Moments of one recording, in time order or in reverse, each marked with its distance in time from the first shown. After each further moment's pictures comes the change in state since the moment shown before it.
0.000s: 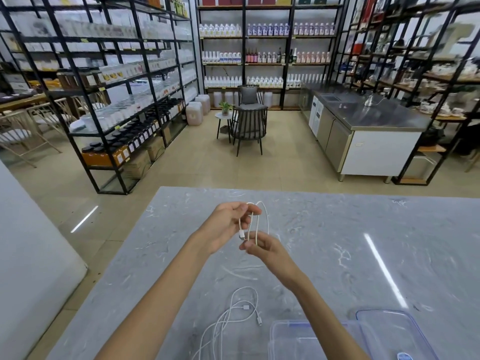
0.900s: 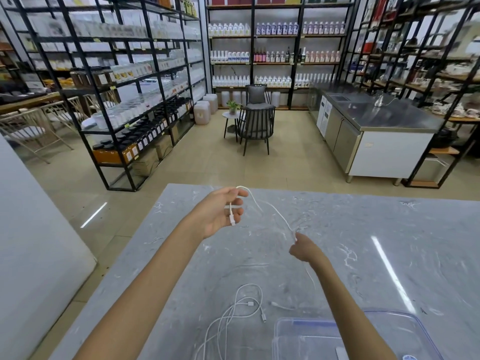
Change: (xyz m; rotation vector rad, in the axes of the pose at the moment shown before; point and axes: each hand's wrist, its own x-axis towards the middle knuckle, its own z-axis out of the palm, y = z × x) left_hand -0.023 0.047 -0.005 0.015 0.224 -0.170; right_hand 0.028 0.026 -0.073 -0.717 0.168 0.588
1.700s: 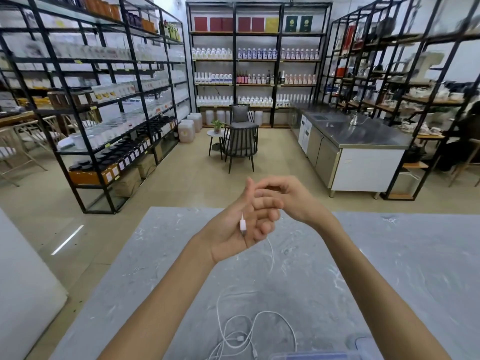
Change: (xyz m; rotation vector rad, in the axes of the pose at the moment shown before) left_hand 0.001 0.031 0.058 -0.288 -0.713 0.016; right_hand -0.090 -0.137 -0.123 0.373 0.060 -1.018
